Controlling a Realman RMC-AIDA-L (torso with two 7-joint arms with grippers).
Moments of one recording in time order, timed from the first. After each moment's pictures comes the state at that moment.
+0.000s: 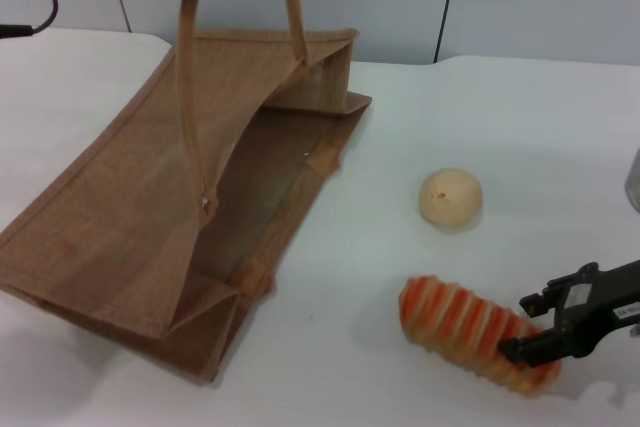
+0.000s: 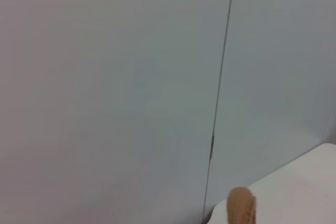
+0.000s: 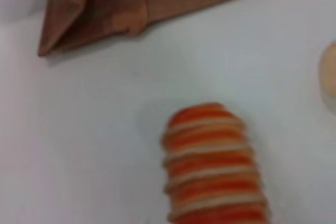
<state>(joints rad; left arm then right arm) -0.41 -1.97 1.15 1.67 -1.02 -1.22 0.64 0.47 2.03 -1.28 -1.11 -2.30 -1.50 2.07</state>
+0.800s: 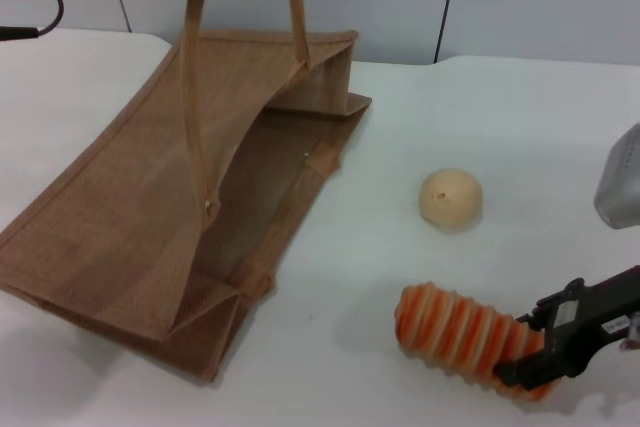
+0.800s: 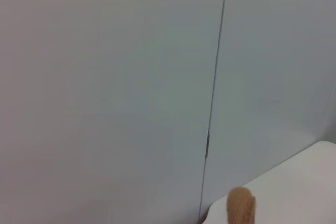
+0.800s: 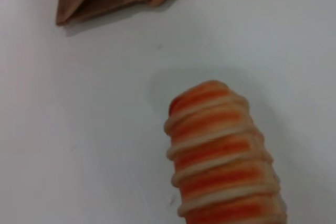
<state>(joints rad) -0.42 -1.98 1.16 1.67 -1.02 -1.22 0.64 0.52 2.03 -1.34 -1.08 -2.33 -1.54 2.10</state>
